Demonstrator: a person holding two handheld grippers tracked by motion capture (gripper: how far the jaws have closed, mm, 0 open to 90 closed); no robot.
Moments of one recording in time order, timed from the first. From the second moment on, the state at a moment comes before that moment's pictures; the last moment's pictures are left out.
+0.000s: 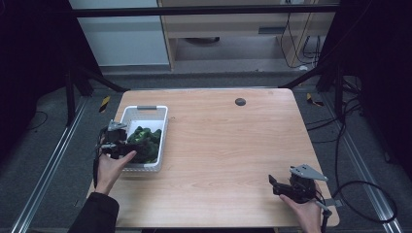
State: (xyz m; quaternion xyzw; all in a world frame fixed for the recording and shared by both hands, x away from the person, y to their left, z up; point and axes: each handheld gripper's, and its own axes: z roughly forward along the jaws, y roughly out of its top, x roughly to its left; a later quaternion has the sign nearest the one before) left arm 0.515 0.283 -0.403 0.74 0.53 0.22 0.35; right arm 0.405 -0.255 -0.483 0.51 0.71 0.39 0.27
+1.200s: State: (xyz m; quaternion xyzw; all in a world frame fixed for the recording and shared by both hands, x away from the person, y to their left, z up) left arm 0.541 0.275 -0.436 0.77 0.55 0.15 0.28; right arm 0.407 -0.253 -0.486 0.51 0.73 0.38 0.25
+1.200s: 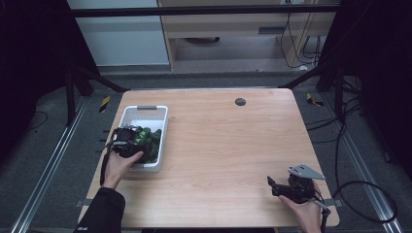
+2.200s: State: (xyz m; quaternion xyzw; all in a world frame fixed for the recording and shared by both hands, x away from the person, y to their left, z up) left arm 0.528 0.280 -0.404 0.78 0.53 0.17 0.28; right arm 0.407 -0.253 -0.487 0.51 0.73 0.39 0.25
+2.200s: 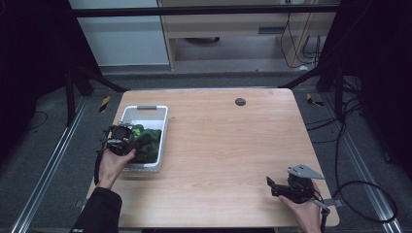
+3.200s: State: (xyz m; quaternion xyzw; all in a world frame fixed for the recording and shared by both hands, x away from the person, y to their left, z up) left arm 0.503 0.295 -0.321 0.78 0.49 0.19 0.33; right arm 0.407 -0.252 -0.486 0.50 0.73 0.39 0.25
